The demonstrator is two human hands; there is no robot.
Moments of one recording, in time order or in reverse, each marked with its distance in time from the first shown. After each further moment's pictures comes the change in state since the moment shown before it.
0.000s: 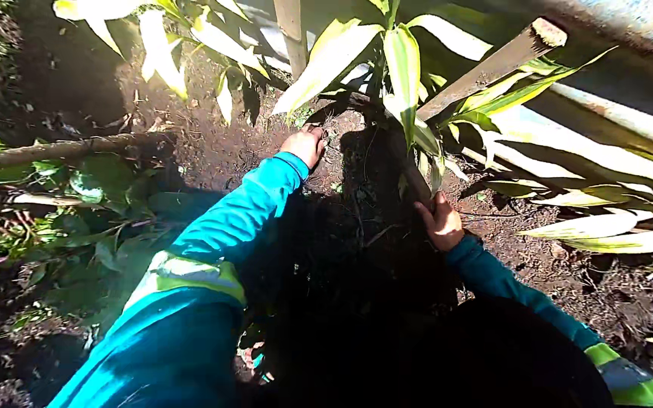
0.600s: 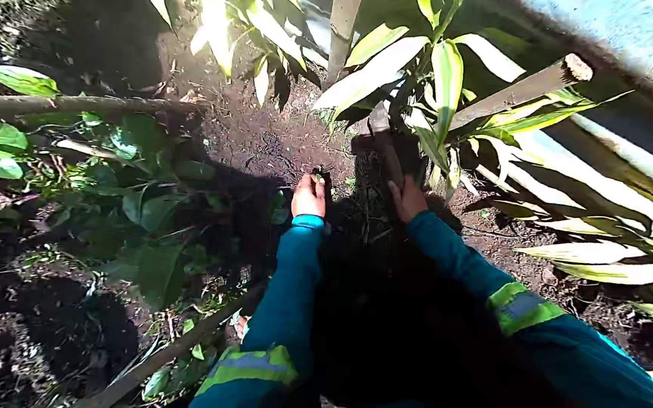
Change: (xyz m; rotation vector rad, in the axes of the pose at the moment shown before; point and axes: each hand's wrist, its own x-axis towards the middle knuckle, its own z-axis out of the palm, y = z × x) left_hand -0.108 0.014 0.081 -0.607 0.375 -0.554; right_hand 0.053 -0.059 0.041 -0.049 -0.244 0.102
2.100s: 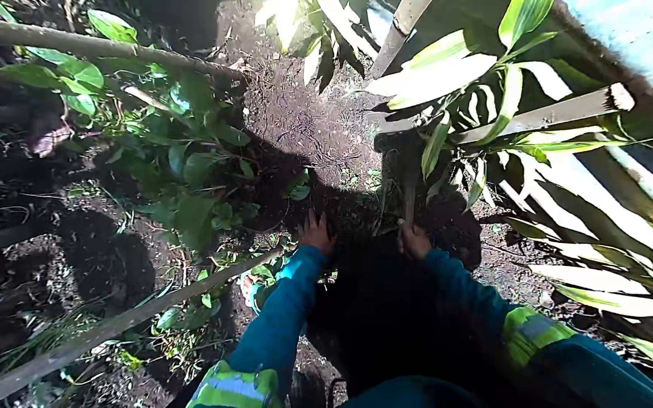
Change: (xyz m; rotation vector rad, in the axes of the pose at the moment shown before) left_hand -0.086 -0.071 0.014 0.425 -0.368 -0.182; right_hand -0.056 0.046 0.029 0.464 -0.396 0.185
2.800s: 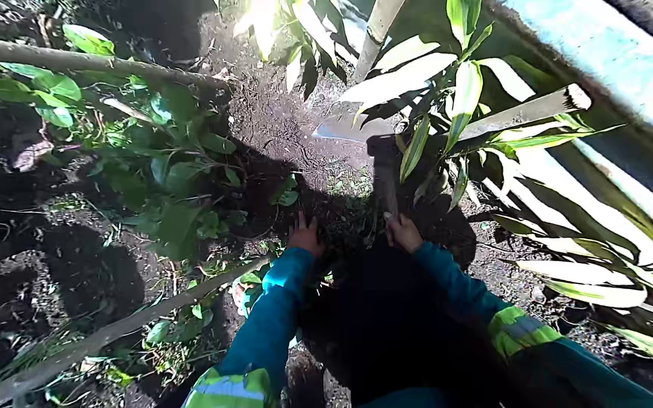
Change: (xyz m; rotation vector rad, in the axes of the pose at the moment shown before) left_hand 0.003 0.003 -0.015 0.075 -0.078 0.027; right_hand -0.006 -0.043 -0.004 -0.104 0.011 -0.124
